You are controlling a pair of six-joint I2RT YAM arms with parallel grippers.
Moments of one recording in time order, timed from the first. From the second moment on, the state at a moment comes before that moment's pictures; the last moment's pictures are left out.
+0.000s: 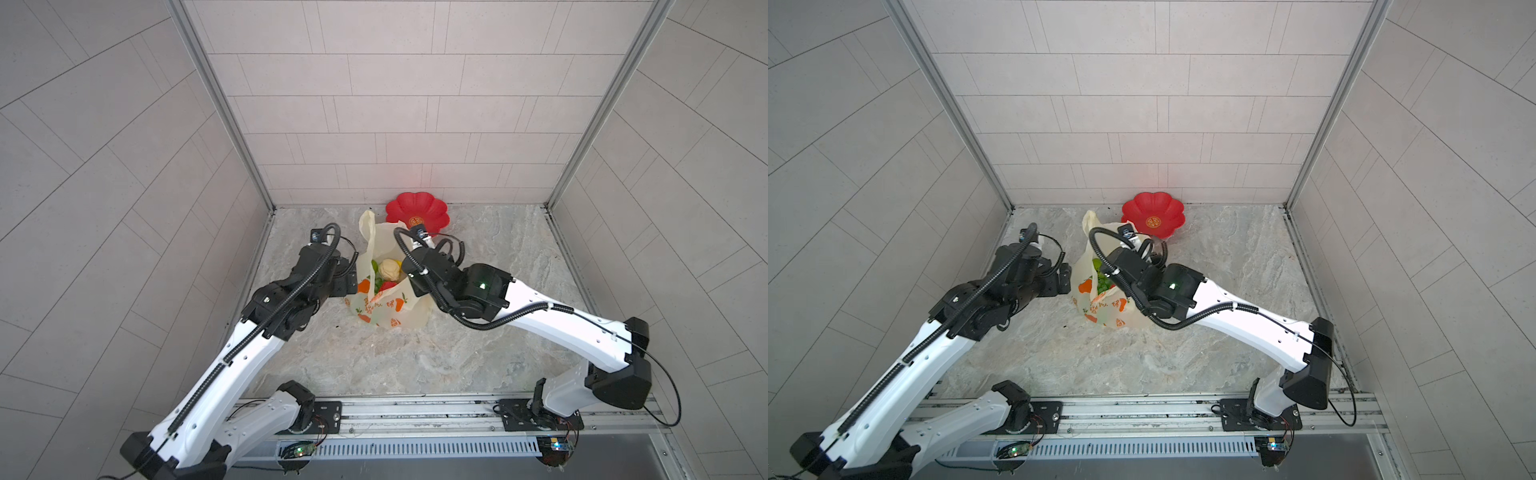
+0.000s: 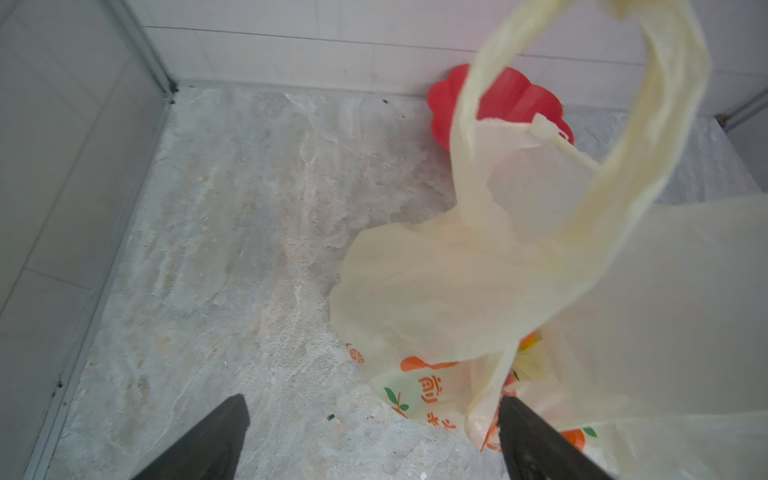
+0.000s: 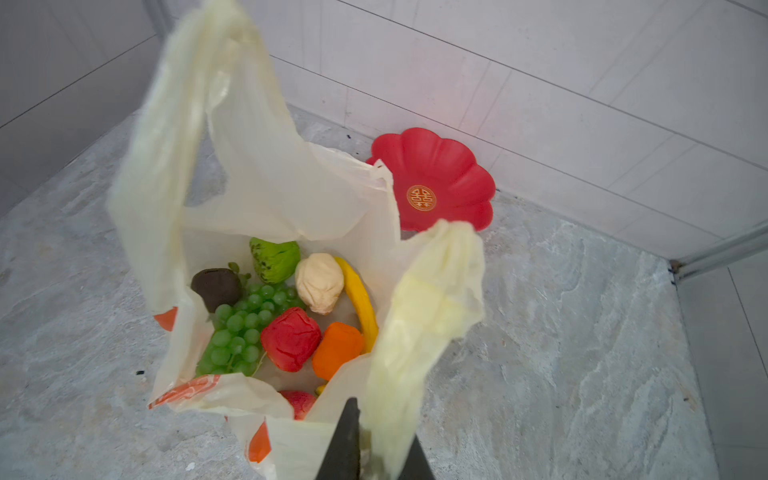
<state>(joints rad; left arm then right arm) -0.54 1.02 1.21 -0.95 -0.28 -0.41 1.00 1.46 1.54 -0.84 0.66 0.41</state>
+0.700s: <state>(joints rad) -0.49 1.37 1.45 -0.99 -0.30 -0.54 0.89 1.20 1.21 -0.67 0.52 0.43</state>
